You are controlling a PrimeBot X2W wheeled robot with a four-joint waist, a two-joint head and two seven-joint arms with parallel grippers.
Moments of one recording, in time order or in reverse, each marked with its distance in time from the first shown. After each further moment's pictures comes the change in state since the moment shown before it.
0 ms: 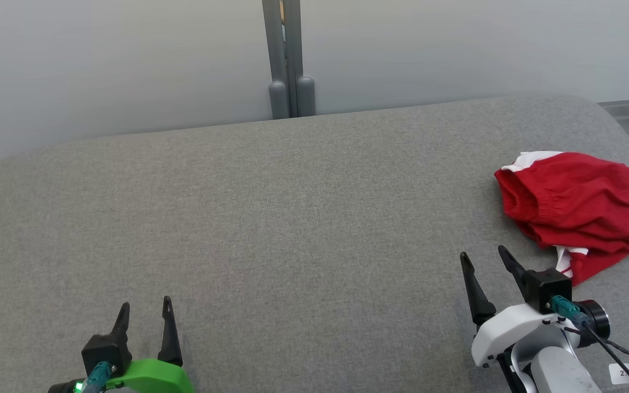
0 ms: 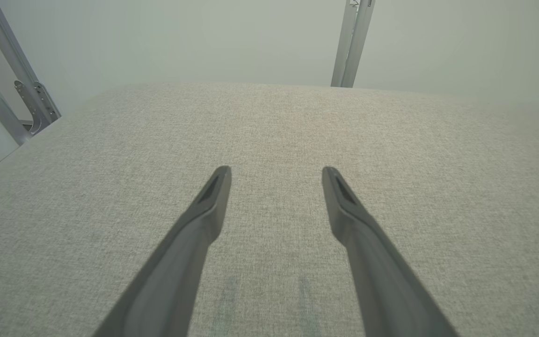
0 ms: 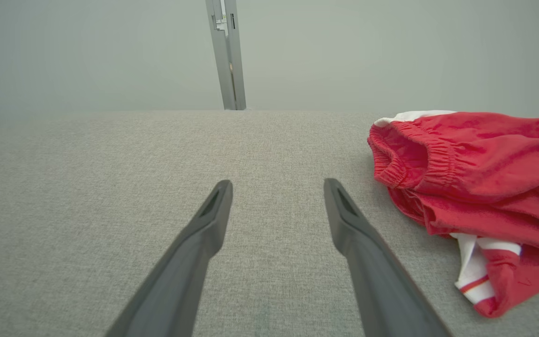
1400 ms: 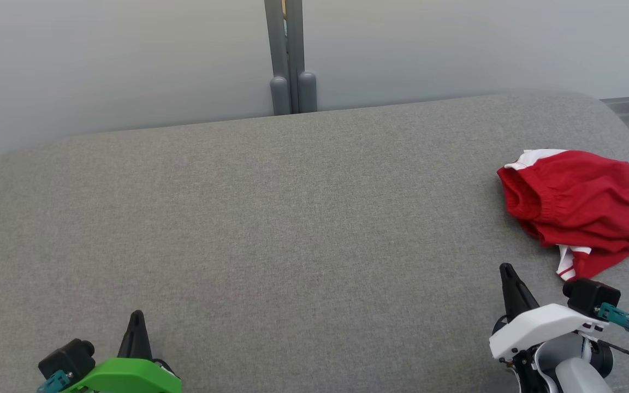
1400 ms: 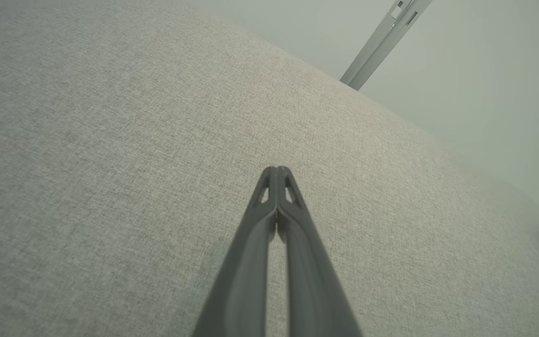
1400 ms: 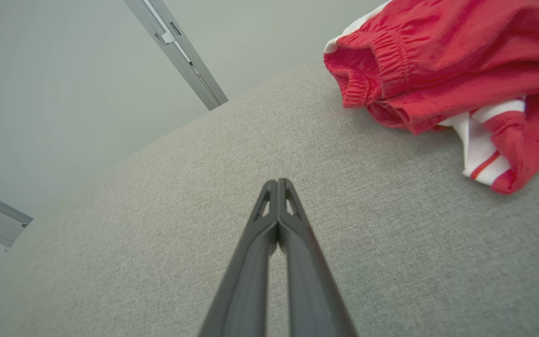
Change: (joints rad) left arm 0.012 -0.005 0.031 -0.013 -0.392 -0.045 0.100; right arm 0.040 0.008 -0.051 -0.022 0.423 0.000 0.114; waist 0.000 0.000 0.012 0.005
